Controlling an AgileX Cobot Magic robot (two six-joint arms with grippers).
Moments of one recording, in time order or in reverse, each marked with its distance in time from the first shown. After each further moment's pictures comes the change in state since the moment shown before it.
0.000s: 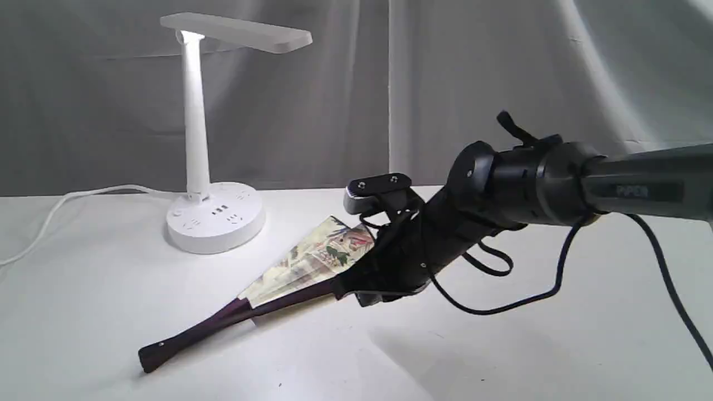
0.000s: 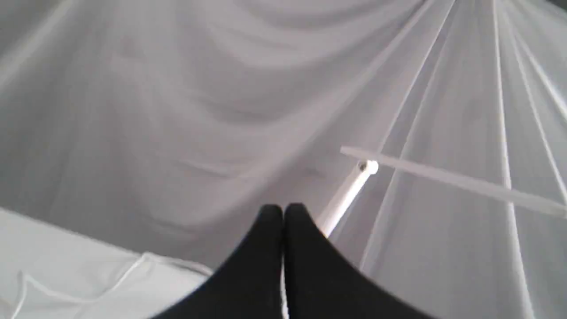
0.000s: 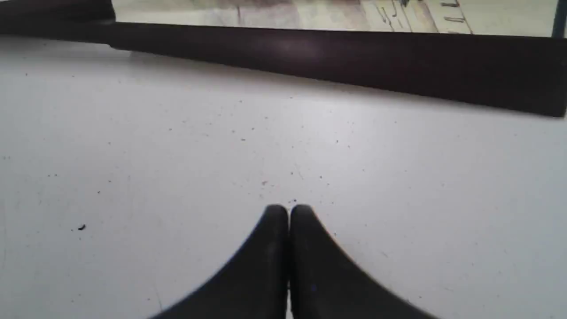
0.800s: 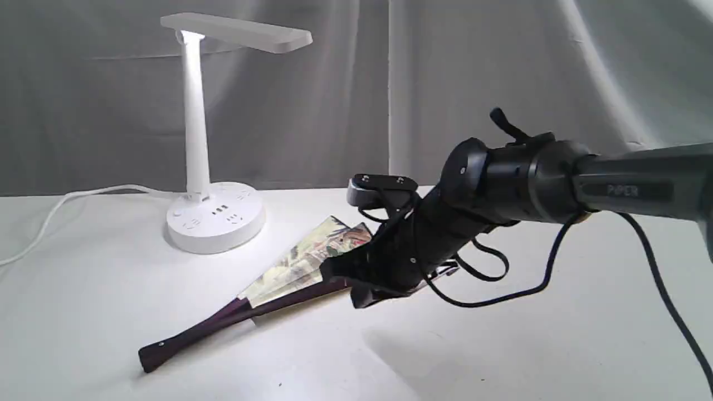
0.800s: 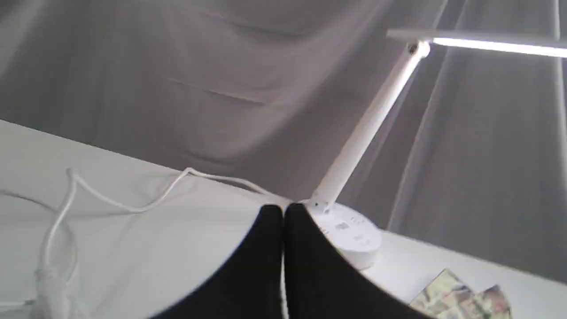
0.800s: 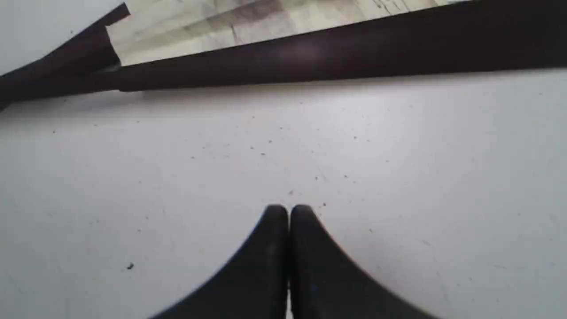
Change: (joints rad) left arm 0.000 -0.091 0.226 -0.008 -0.014 0.067; right arm 0.008 0.020 -0.038 -0.009 0.039 0.238
